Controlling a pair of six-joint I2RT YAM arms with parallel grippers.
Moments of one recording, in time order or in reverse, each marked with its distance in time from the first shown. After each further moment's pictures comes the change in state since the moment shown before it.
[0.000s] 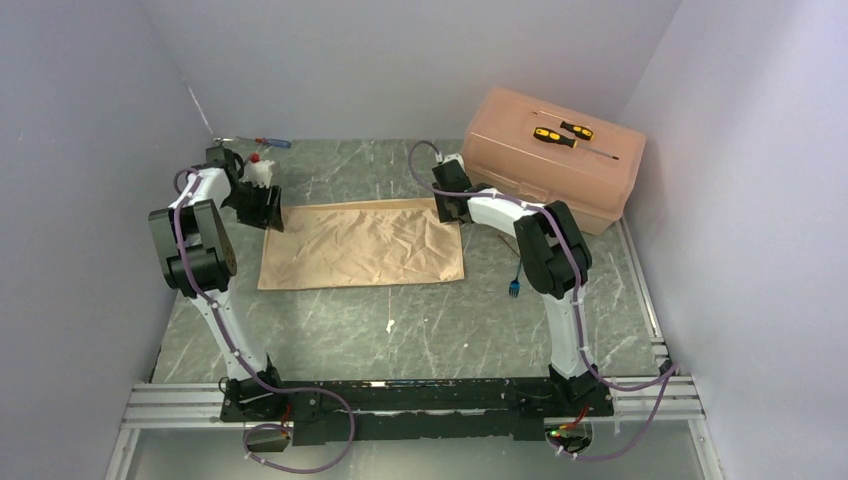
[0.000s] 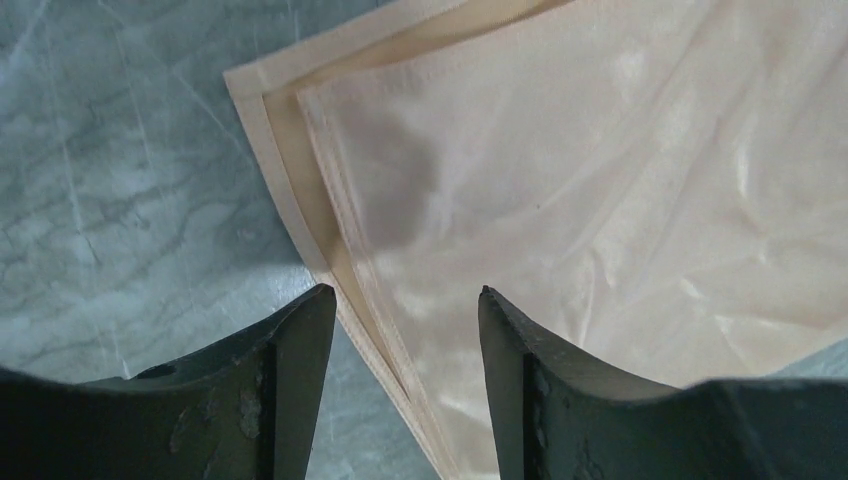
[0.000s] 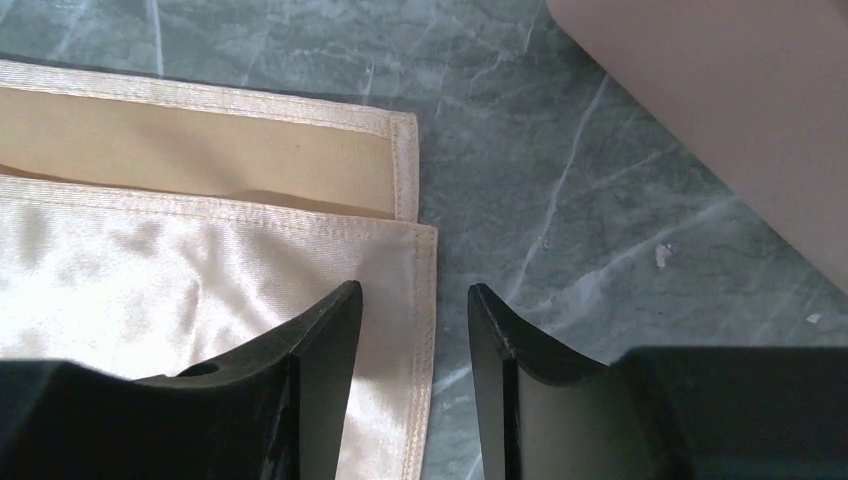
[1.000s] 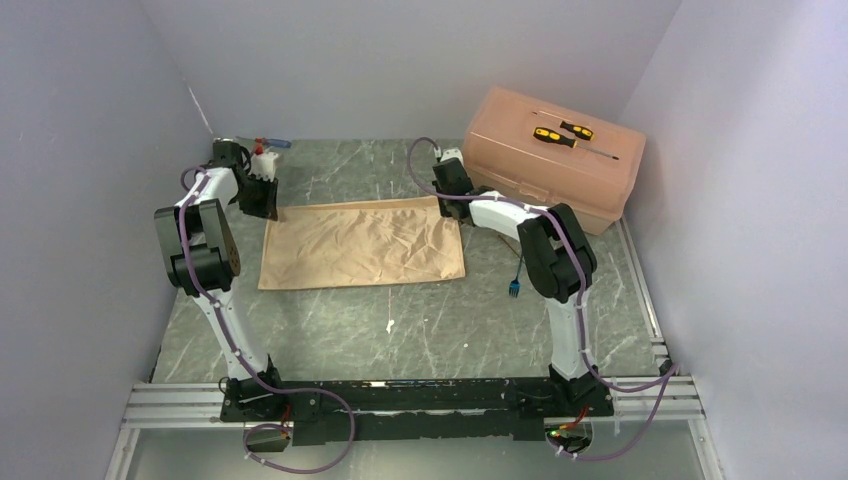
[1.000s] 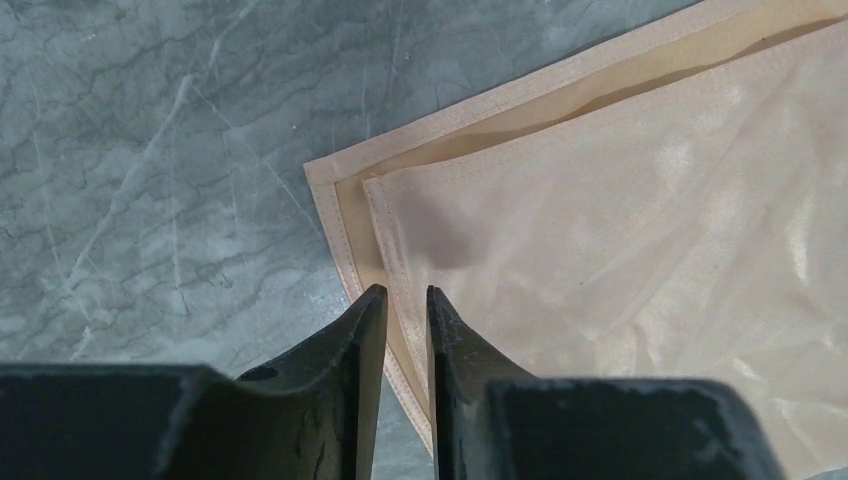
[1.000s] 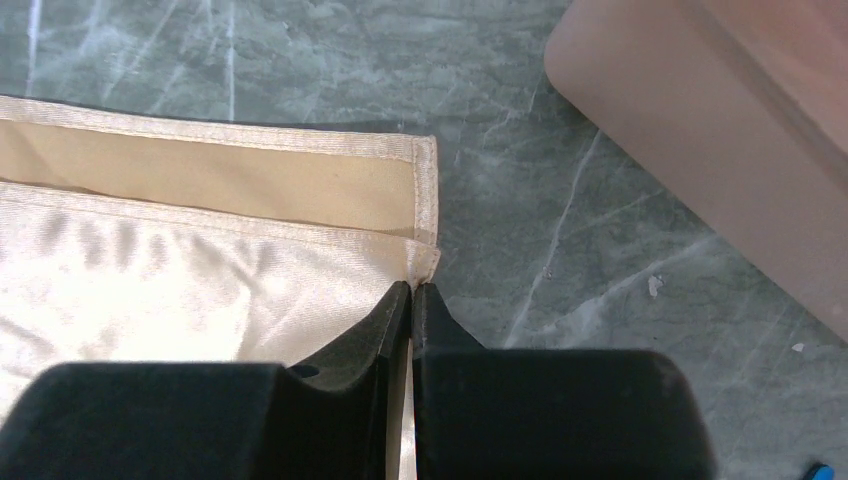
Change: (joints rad) left arm -0.050 0.006 -0.005 0.164 -0.095 -0.033; right arm 0.012 -0.032 -0.054 0.127 0.000 -0.018
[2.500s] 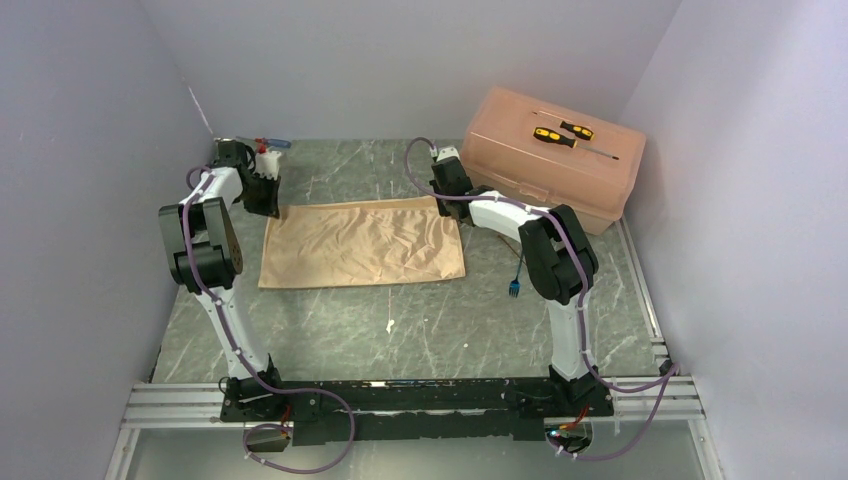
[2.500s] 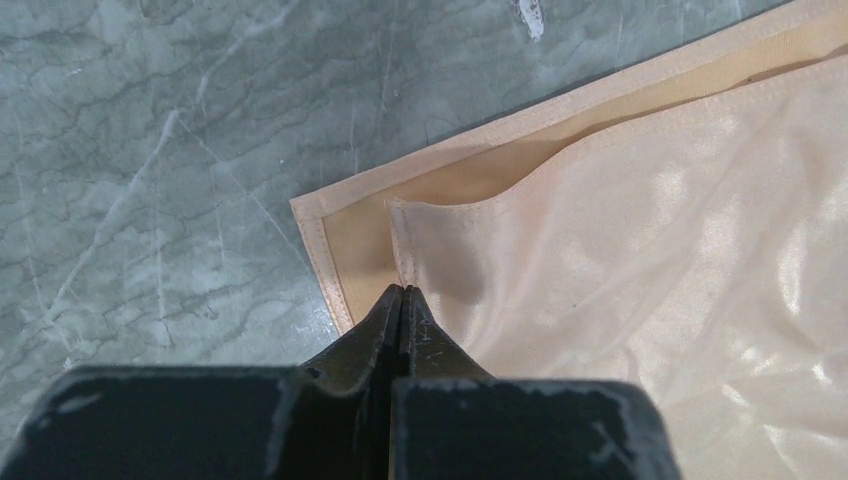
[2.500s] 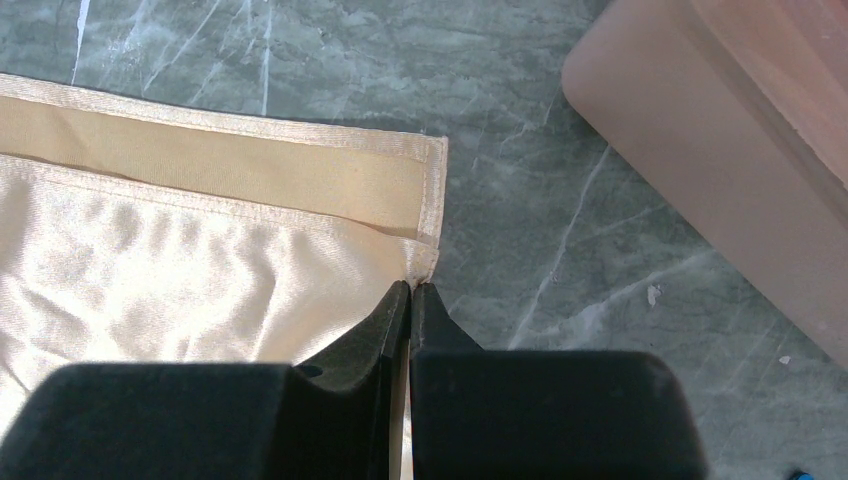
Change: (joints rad) left arm -0.019 0.024 0.010 0.026 0.002 -0.036; right arm 0.009 -0.026 0.000 0.000 -0.018 -0.046
